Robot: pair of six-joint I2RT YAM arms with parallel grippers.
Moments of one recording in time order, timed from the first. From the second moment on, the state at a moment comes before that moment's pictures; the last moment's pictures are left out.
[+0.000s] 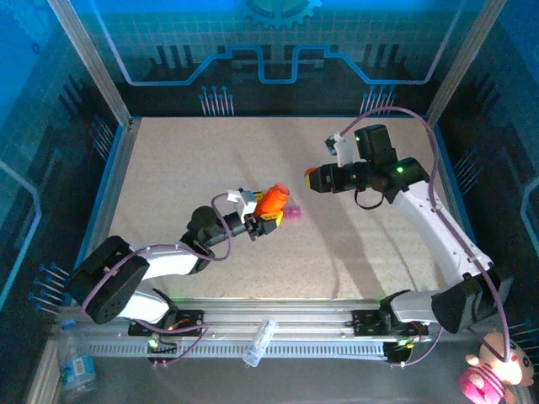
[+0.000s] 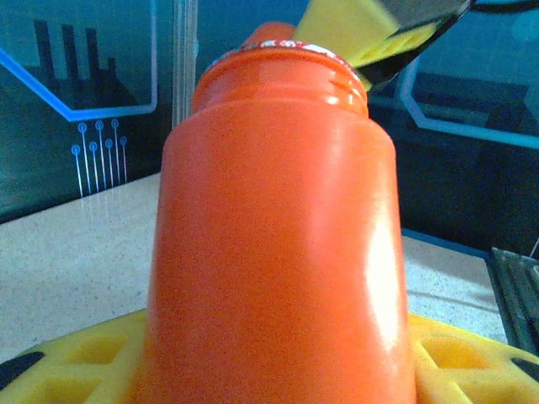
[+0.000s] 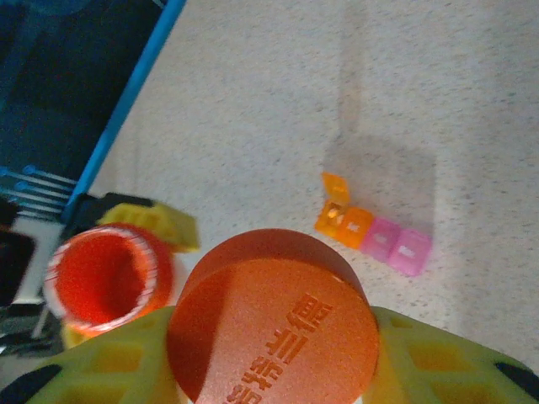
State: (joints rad) left arm -0.61 1.42 0.39 1.11 0.45 -0.15; right arm 0.35 1.32 1.35 -0.85 -0.55 0.21
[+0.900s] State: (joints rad) left arm -0.61 1.59 0.52 1.02 0.59 -0.03; right arm 0.35 1.47 1.35 -0.97 -0.77 0.02
